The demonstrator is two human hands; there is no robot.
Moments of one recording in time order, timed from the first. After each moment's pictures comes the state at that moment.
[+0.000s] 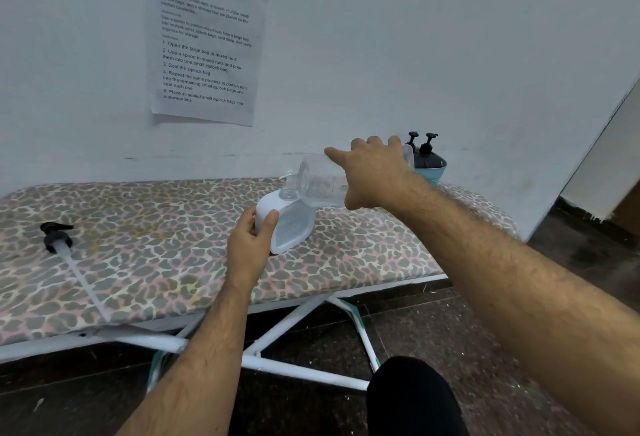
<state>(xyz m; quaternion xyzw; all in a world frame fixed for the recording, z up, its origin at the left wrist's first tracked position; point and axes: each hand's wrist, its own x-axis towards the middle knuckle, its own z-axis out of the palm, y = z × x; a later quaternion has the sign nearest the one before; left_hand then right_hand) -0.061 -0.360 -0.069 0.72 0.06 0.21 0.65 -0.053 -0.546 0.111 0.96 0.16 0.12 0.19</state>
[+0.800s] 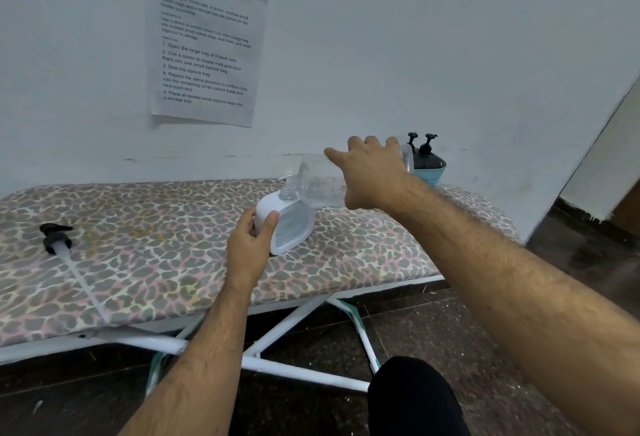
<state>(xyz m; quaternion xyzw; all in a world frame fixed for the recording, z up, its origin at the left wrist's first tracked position) -0.063 -0.361 -0.067 0.73 0.06 0.21 0.65 -0.055 -0.544 0.110 0.96 0.16 0.14 0.18</state>
